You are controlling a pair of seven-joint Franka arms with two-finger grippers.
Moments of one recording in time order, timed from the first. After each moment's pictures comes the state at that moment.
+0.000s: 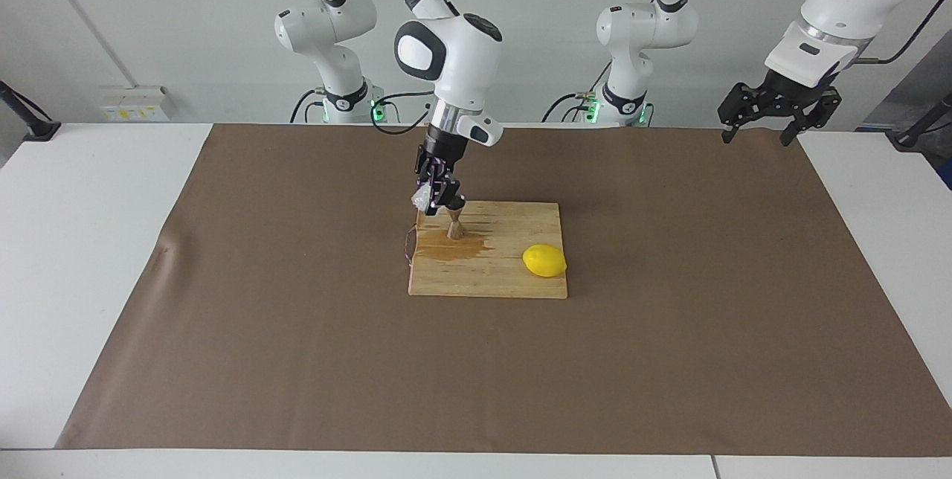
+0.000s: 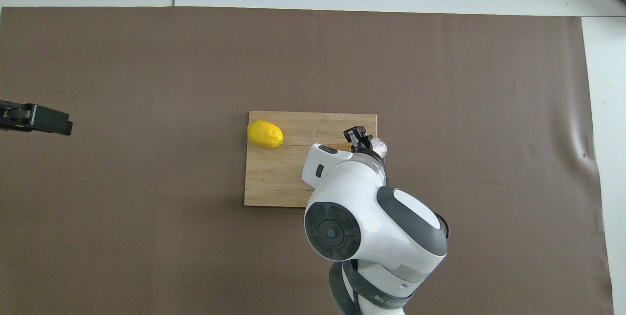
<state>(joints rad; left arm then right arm) -0.03 -0.04 -0.04 -1.57 0.01 1.54 0.07 0.49 0.06 0.13 -2.02 -0.56 2.12 -1.01</state>
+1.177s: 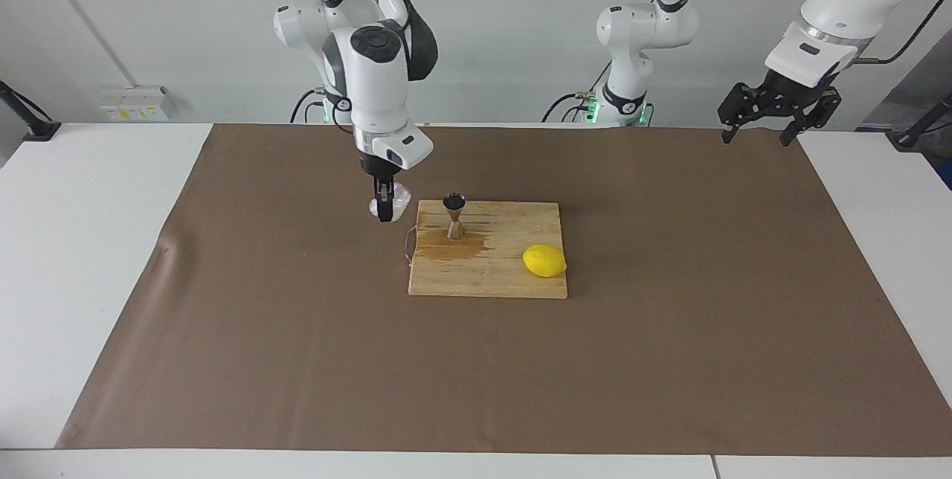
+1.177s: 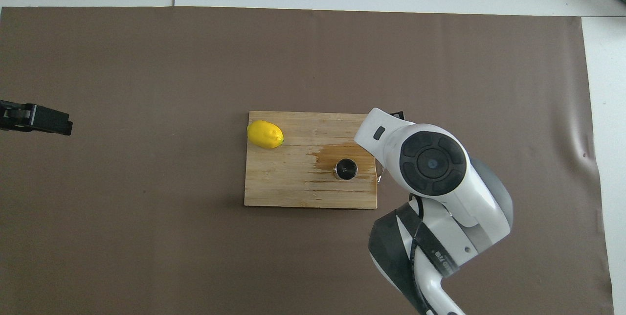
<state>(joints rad) -0.03 -0.04 -0.04 -1.57 0.01 1.54 0.07 0.21 0.02 0.12 -2.02 -0.09 2.08 -1.27</state>
